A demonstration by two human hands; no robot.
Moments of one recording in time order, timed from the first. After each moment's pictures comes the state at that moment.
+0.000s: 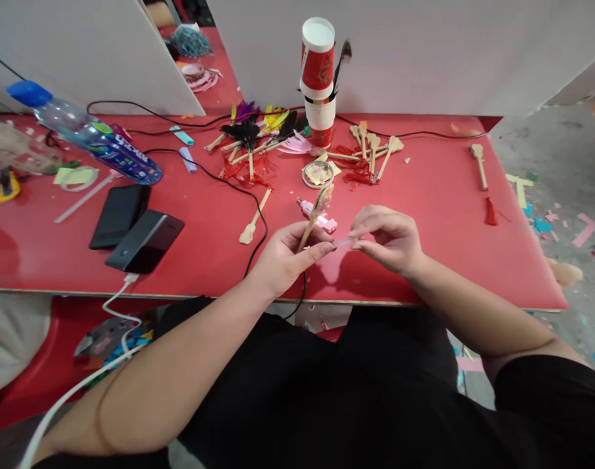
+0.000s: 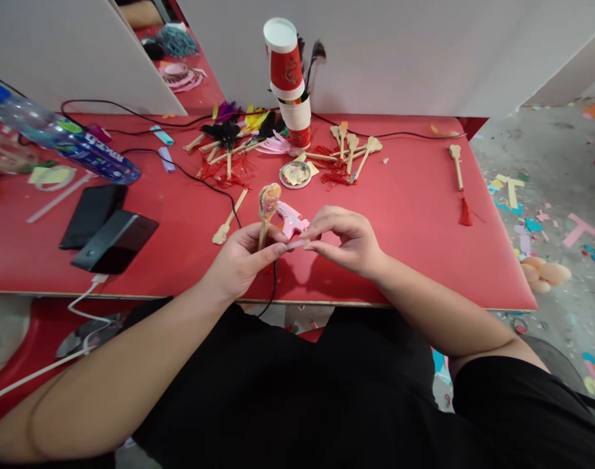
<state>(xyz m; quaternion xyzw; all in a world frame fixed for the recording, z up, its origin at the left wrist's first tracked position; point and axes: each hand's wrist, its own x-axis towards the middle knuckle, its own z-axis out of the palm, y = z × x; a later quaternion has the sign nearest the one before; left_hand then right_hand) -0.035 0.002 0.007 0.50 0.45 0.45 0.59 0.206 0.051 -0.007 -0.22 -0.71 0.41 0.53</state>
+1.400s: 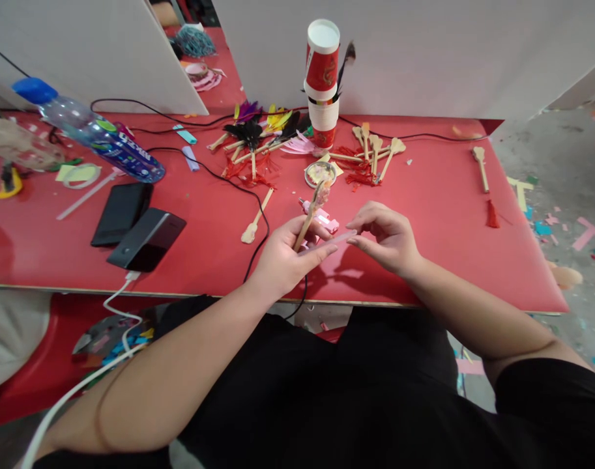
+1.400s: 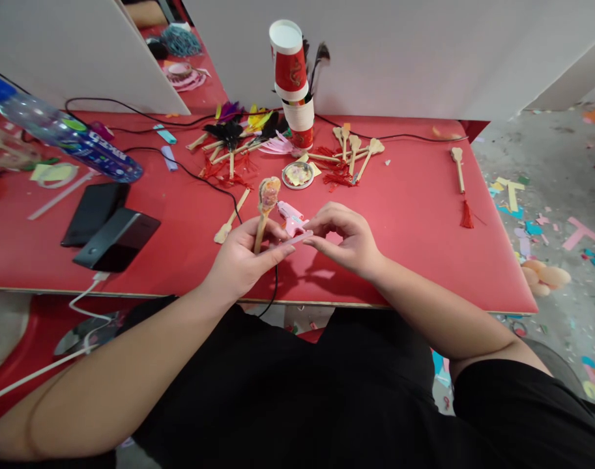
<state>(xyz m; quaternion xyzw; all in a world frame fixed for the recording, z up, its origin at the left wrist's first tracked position) -0.034 0.000 0.012 0.56 0.50 0.45 0.49 0.200 0.049 -0.013 -0.27 -0.69 0.43 0.52</state>
